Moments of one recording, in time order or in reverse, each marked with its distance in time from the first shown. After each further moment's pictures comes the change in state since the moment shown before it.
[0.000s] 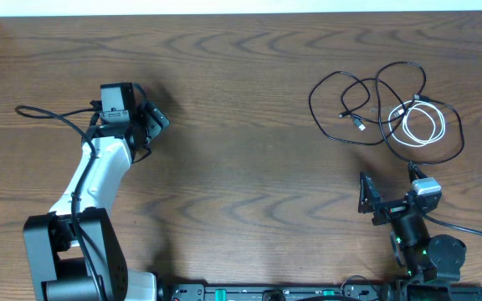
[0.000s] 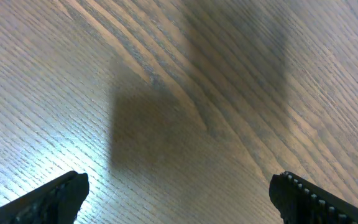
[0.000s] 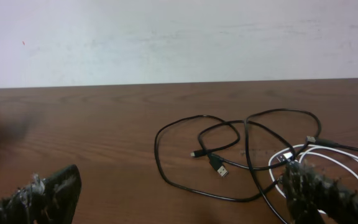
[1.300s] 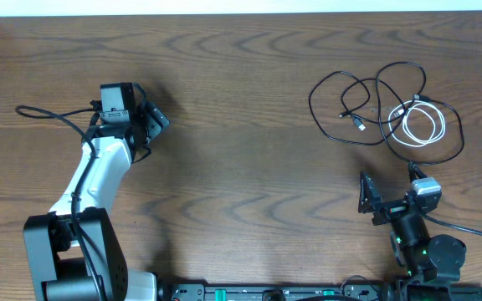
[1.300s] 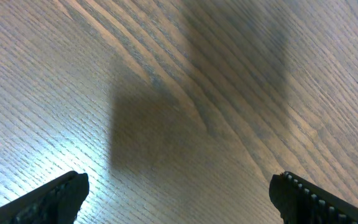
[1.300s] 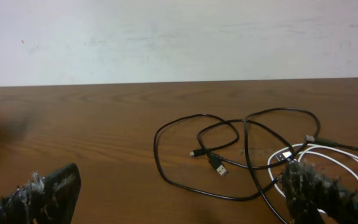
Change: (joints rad) left arm 0.000 0.000 0.000 0.000 0.000 0.000; right arm 0.000 0.000 0.000 0.000 0.001 0.000
